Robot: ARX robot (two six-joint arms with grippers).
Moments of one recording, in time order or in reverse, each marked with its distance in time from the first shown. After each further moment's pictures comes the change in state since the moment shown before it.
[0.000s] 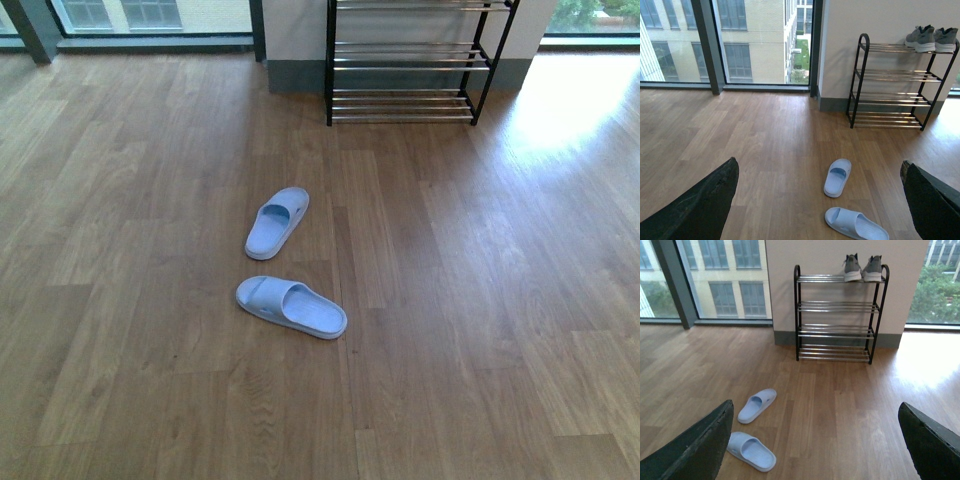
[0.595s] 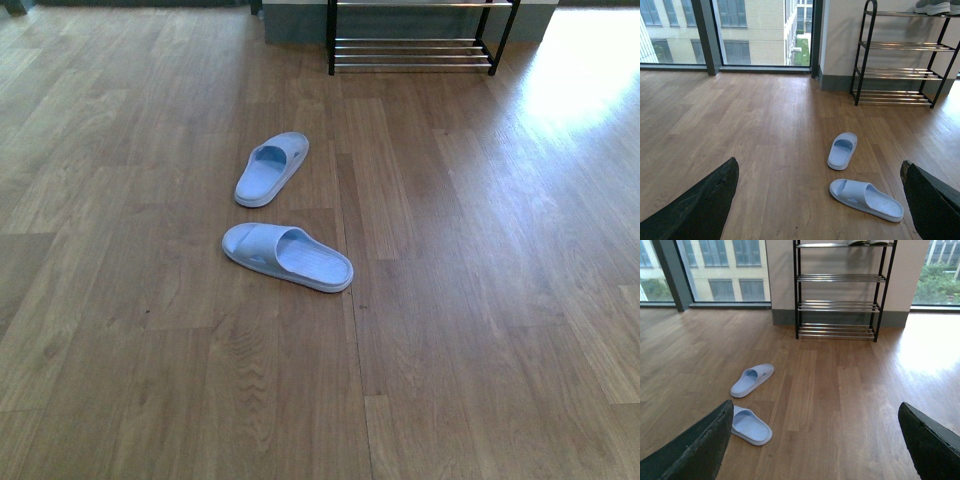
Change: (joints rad) left arm 0.000 0.000 0.000 0.000 0.000 0.000; right arm 0.000 0.000 0.000 0.000 0.000 0.000
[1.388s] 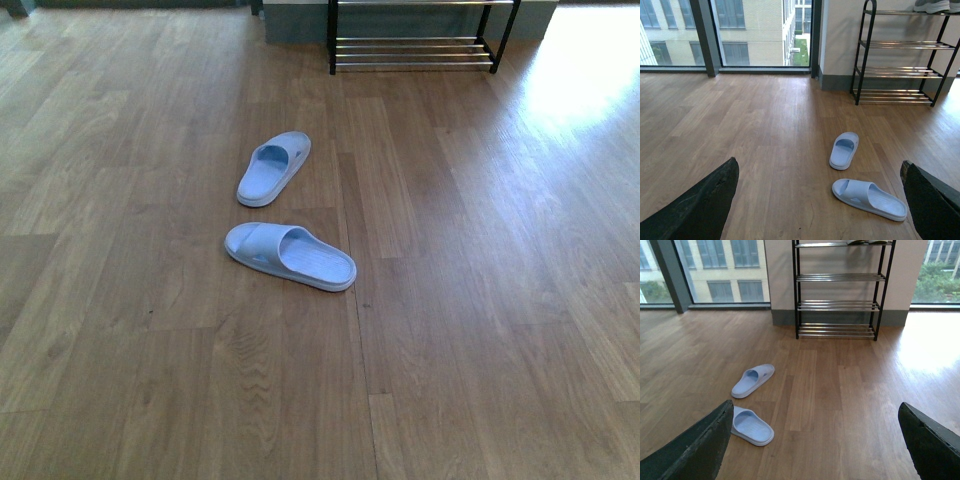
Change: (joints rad) left arm 0.000 0.000 0.000 0.000 0.002 0.000; right arm 0.000 0.000 0.000 0.000 0.004 0.000
